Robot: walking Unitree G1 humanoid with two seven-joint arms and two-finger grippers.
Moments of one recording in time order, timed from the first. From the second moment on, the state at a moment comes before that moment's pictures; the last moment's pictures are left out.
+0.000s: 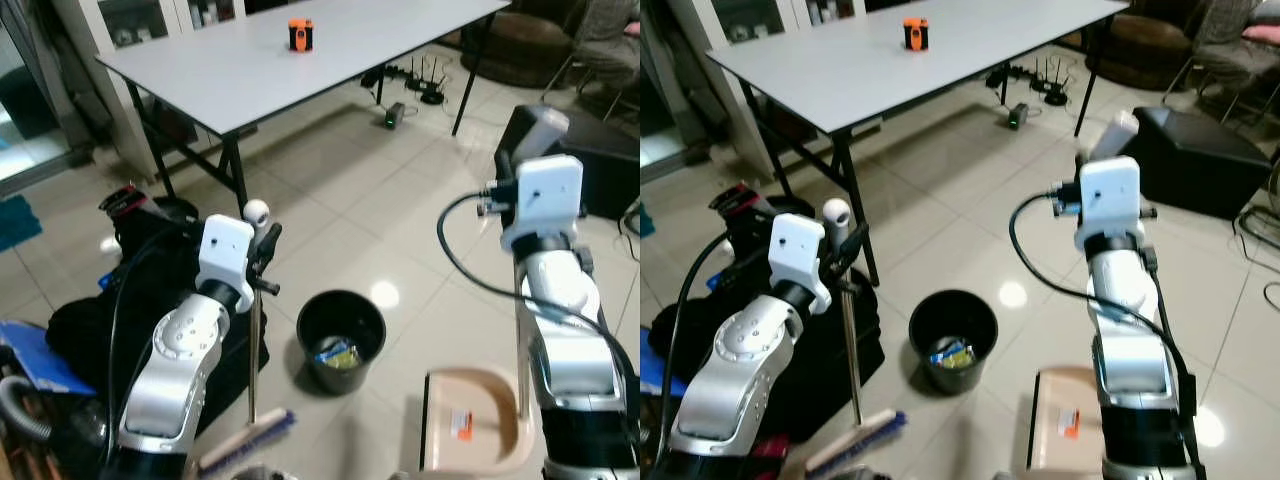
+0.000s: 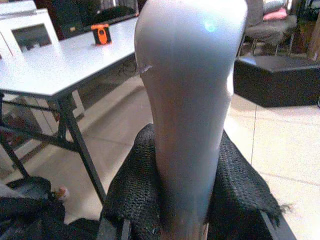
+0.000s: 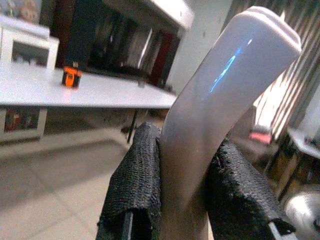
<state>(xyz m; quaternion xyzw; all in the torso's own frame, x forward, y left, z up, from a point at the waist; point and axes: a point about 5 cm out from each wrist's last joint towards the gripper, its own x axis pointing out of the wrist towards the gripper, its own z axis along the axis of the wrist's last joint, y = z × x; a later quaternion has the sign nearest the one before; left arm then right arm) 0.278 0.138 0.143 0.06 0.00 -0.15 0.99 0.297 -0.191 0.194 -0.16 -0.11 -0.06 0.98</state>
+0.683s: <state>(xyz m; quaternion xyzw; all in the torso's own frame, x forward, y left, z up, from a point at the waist) 0.275 0.140 0.144 0.06 0.01 -0.15 0.99 0.285 -0.198 0.183 -0.13 -0.07 -0.08 0.99</state>
